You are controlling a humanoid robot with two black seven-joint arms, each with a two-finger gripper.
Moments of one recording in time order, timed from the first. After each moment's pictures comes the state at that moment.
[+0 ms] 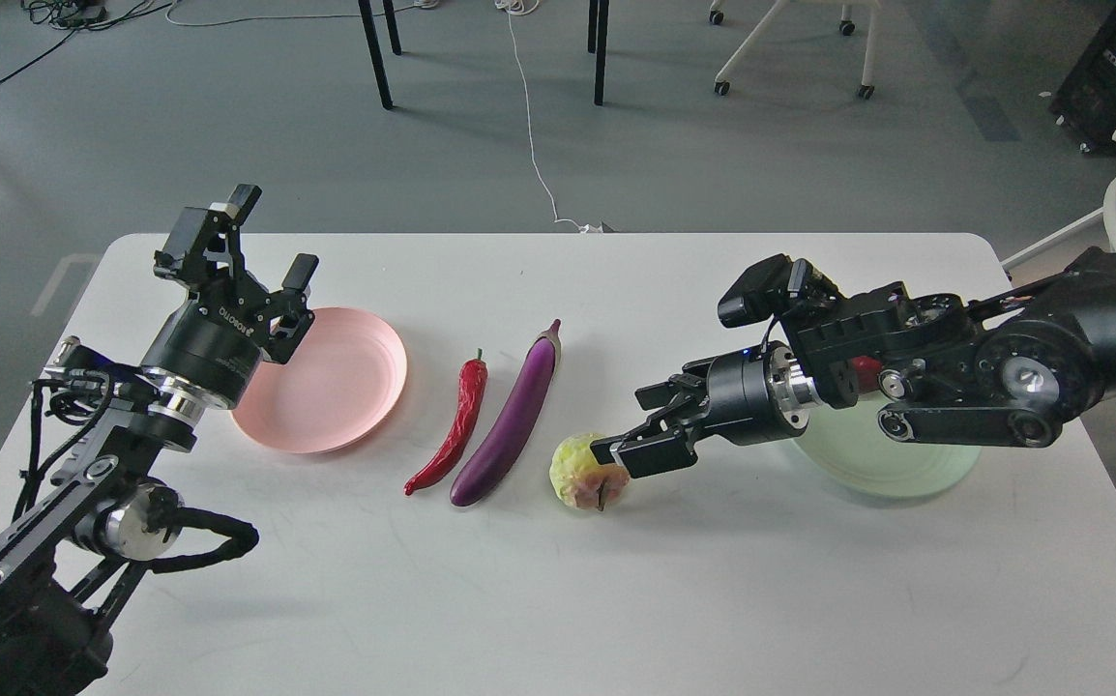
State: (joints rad) left arm -0.21 0.37 -1.14 -1.30 0.67 -0.15 -0.41; right arm 1.56 -0.29 -0.82 1.28 -1.03 -0.09 0.49
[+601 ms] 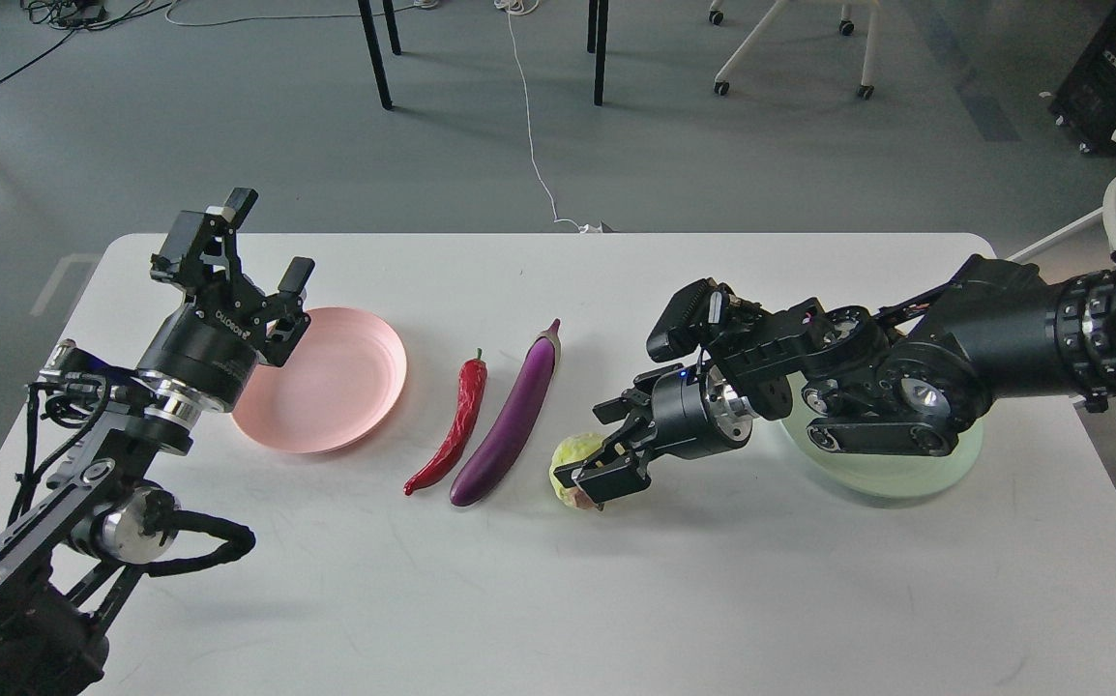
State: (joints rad) left arm -0.20 0.37 -1.14 -1.30 0.67 -0.15 -0.41; right arm 1.53 -0.11 -0.88 1.14 -1.02 -0.14 0.49
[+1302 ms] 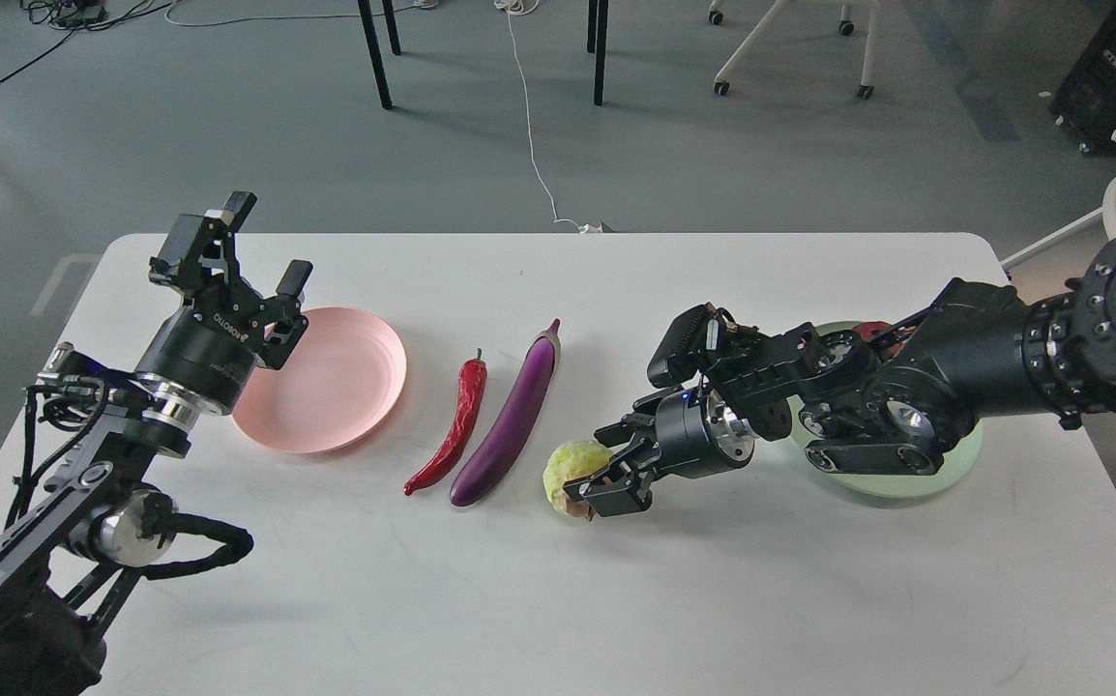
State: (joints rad) left arm -0.19 0.37 -1.14 -1.30 0.67 -0.15 -0.41; right arm 1.50 -0.07 -0.96 1.11 -1.00 -0.19 0.49
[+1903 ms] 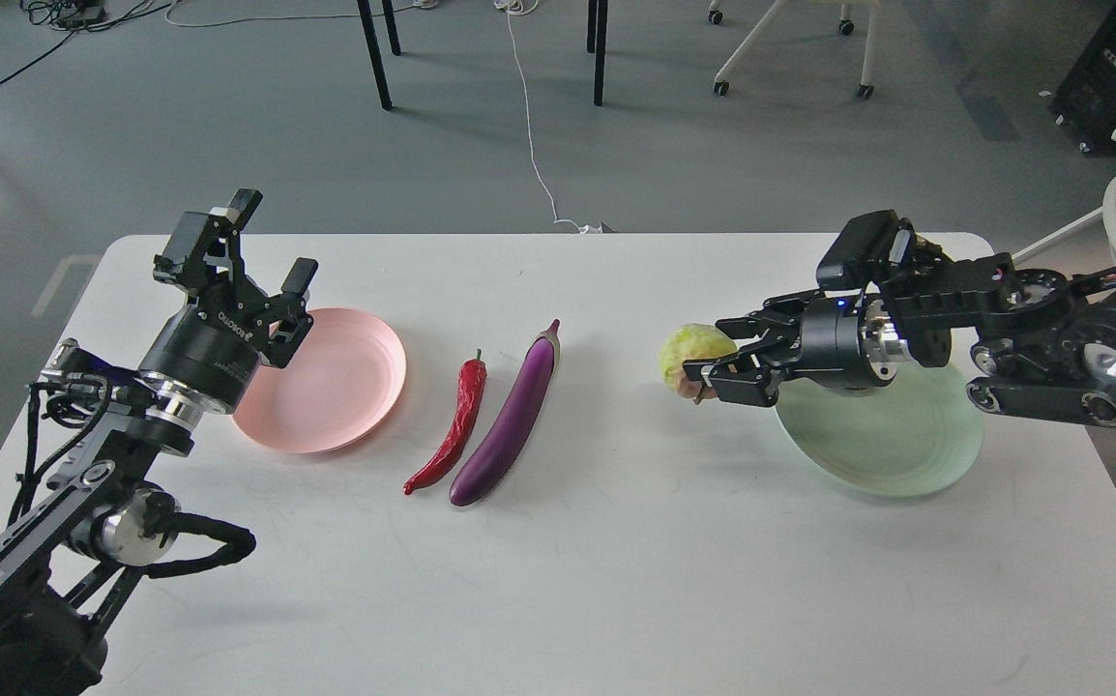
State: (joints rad) left arm -0.19 0.37 -1.14 -1.32 0.68 -0.15 -0.41; right arm 1.56 -0.48 -0.93 1.17 -1.13 -0.28 0.49
